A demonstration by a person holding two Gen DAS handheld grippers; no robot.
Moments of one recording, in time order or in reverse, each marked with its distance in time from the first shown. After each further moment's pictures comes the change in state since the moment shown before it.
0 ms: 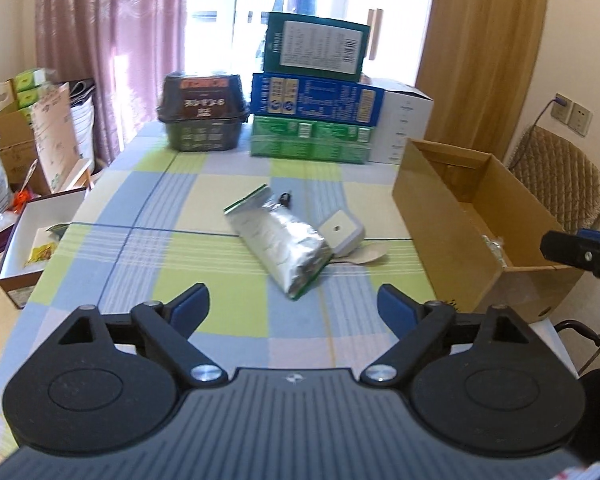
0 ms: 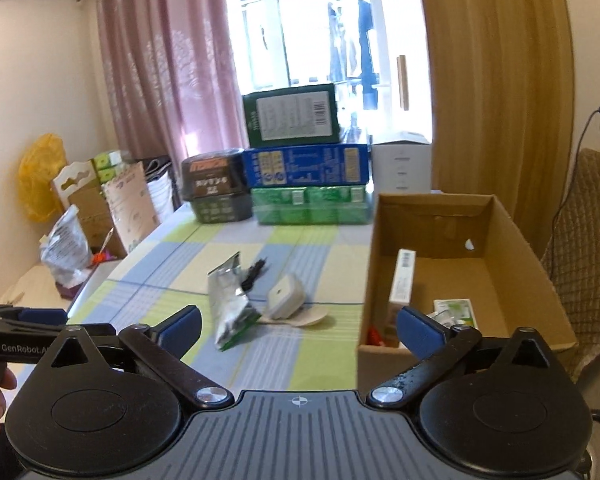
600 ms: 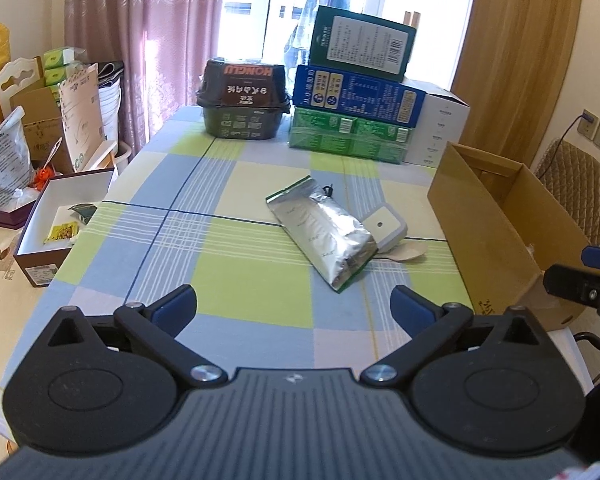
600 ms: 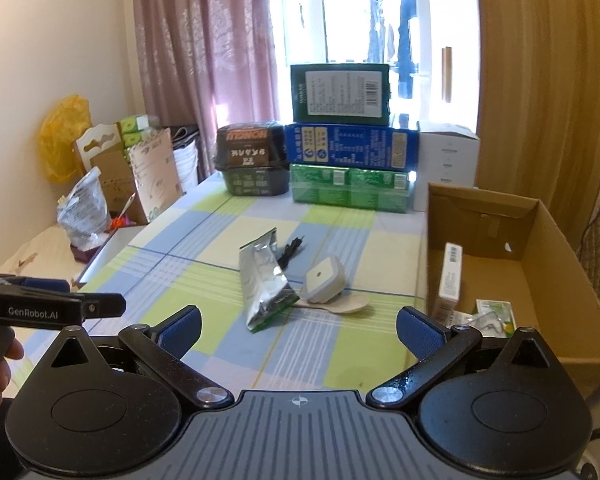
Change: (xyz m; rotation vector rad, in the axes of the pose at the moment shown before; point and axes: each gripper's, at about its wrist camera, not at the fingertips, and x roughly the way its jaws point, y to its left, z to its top) left arm 0.005 0.042 -0.007 -0.068 0.012 0.045; right arm 0.031 0.039 -0.007 -0.094 0.060 0.051
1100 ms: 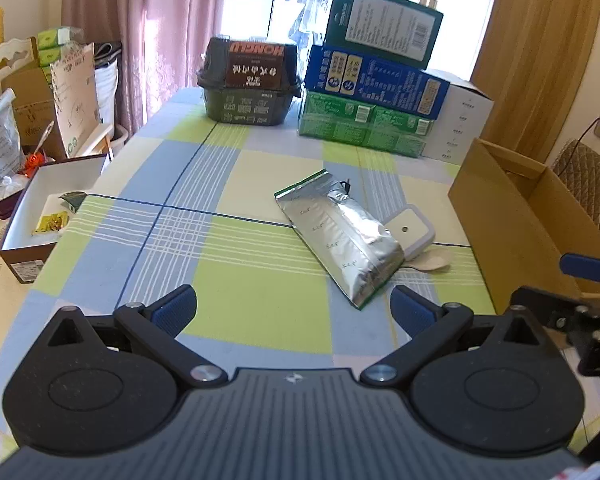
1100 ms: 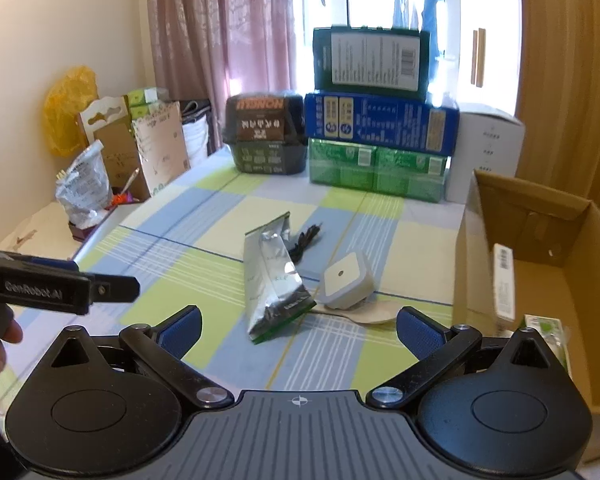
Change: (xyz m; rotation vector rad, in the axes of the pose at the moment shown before) left arm 0.066 0.020 0.021 -0.024 0.054 -0.011; right arm 0.099 -0.002 0.002 -0.036 0.069 0.018
